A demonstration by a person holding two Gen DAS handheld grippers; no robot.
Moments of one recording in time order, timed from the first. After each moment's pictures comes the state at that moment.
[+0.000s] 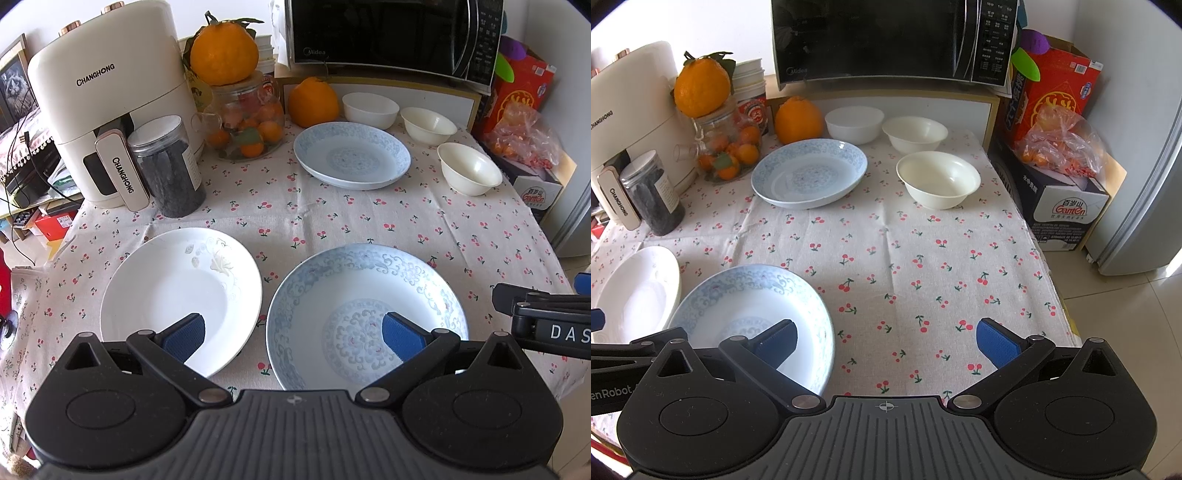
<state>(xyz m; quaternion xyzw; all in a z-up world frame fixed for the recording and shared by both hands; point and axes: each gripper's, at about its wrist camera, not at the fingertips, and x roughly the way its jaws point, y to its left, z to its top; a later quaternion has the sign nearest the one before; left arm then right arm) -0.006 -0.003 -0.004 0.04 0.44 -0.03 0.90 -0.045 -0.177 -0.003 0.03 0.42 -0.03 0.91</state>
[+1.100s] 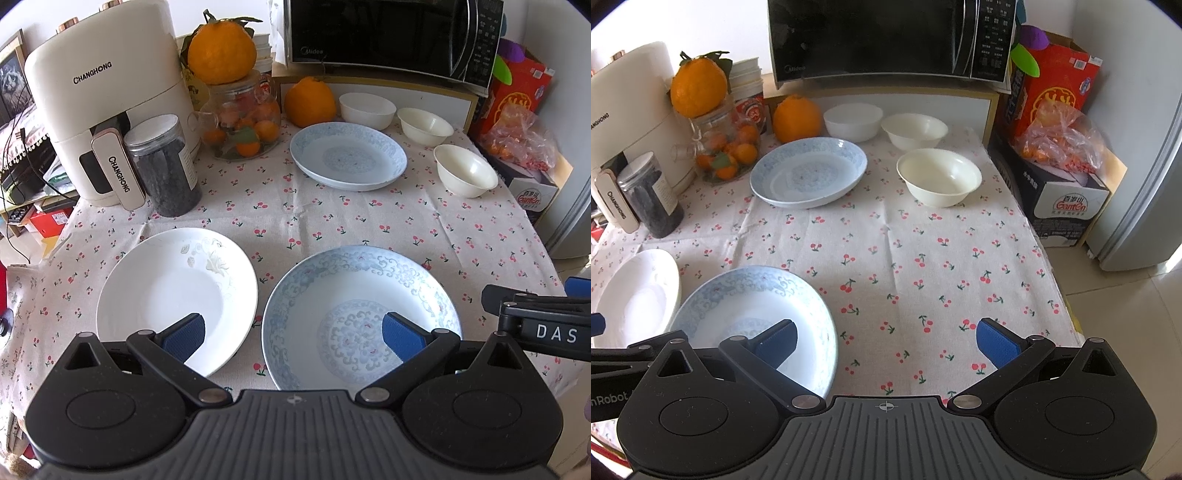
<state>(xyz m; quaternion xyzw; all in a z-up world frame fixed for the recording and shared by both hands) -0.004 0.000 -0.002 0.03 0.45 -0.04 0.89 -0.042 -0.172 -0.004 0.03 0.42 -0.03 0.90</state>
